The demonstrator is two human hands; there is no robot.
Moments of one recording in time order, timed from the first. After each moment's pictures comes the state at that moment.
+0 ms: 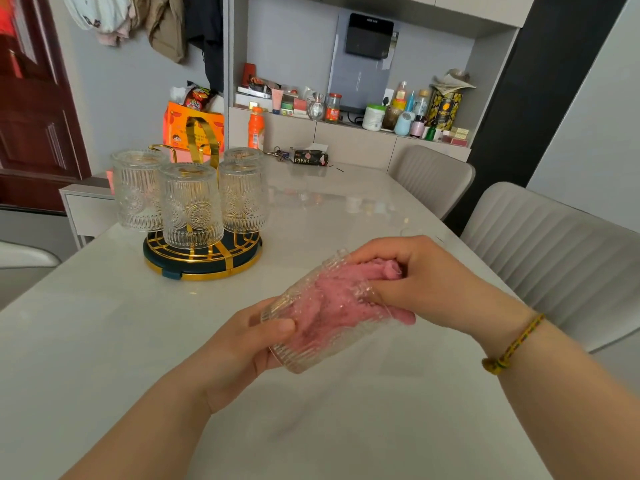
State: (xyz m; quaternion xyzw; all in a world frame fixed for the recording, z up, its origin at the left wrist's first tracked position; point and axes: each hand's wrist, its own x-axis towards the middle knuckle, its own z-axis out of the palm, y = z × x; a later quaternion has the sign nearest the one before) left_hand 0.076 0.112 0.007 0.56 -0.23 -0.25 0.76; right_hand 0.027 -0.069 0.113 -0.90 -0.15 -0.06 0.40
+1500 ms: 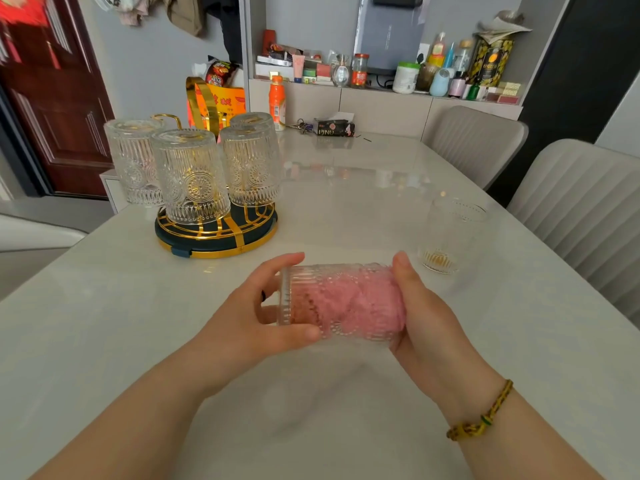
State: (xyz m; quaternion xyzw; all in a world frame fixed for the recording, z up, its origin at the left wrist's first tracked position) left_hand 0.084 0.104 -0.002 0.68 -0.21 -0.11 0.69; right_hand 0.048 -0.072 0.013 -0.60 0.05 -0.01 0.80
